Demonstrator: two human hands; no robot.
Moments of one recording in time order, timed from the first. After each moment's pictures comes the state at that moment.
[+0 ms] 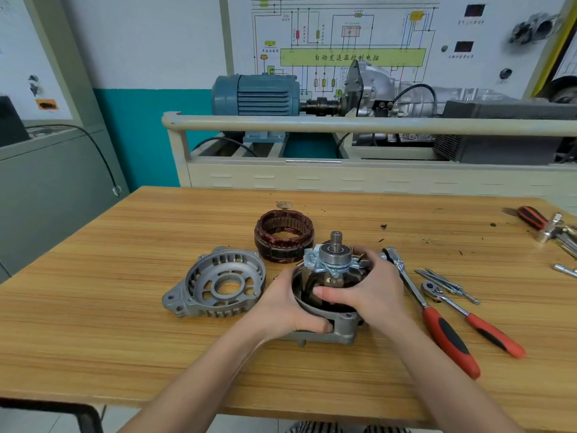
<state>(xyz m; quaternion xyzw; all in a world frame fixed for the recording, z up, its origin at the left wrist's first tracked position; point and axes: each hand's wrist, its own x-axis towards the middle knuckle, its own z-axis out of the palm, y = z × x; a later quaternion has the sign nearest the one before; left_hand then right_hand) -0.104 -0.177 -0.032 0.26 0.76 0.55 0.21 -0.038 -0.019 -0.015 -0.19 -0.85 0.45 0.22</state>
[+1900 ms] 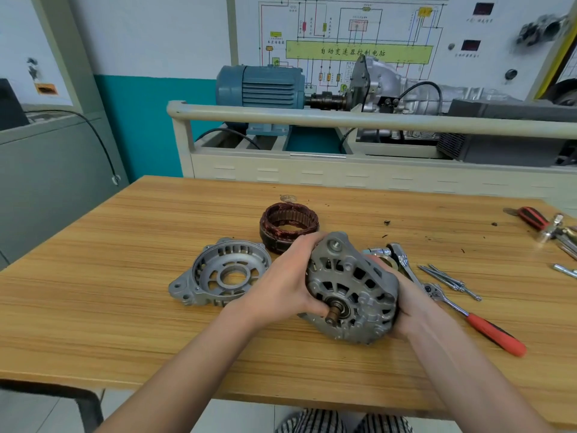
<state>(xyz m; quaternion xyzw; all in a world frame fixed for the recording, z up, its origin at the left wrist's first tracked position) -0.110 -0.184 -0.014 0.44 0.79 0.42 0.04 -0.034 0.002 -0.019 -0.23 -0.48 0.85 -0.02</state>
